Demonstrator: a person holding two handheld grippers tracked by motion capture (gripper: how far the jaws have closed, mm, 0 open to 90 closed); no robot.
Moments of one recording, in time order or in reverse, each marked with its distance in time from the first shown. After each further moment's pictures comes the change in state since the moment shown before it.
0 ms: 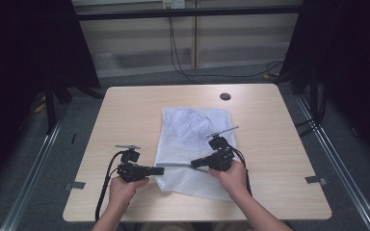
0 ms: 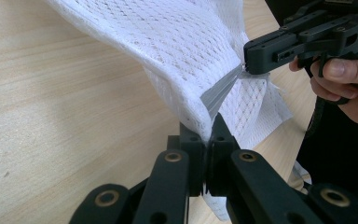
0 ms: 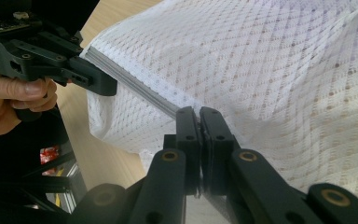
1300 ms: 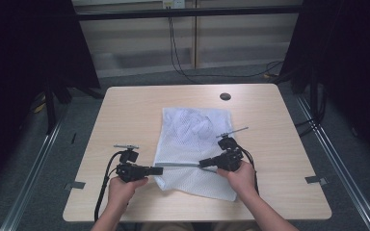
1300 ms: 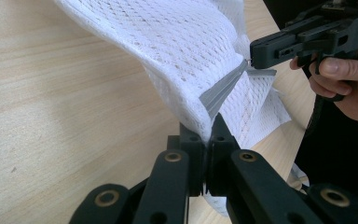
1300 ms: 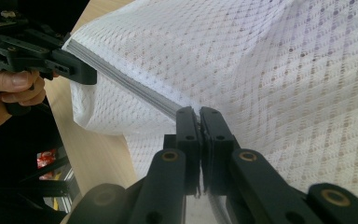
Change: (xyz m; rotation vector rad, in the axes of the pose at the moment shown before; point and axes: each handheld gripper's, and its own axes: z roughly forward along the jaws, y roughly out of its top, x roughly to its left) left arm 0.002 -0.001 -0.003 -0.010 -0.005 -0.015; right arm -0.018 -0.010 -0.017 -0.010 -0.018 0.018
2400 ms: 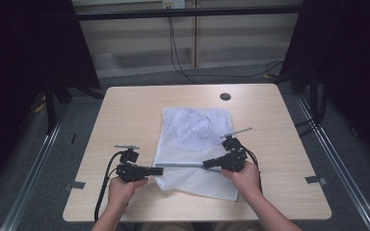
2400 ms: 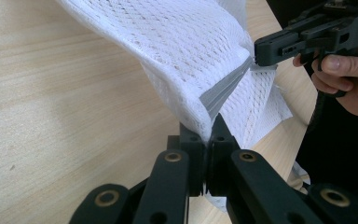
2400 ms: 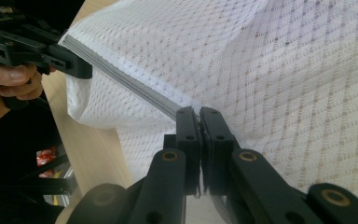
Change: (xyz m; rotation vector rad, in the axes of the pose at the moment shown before) left arm 0.000 -0.001 0.001 0.009 0.001 0.004; right arm -0.007 -0.005 -0.008 0.002 0.004 0.012
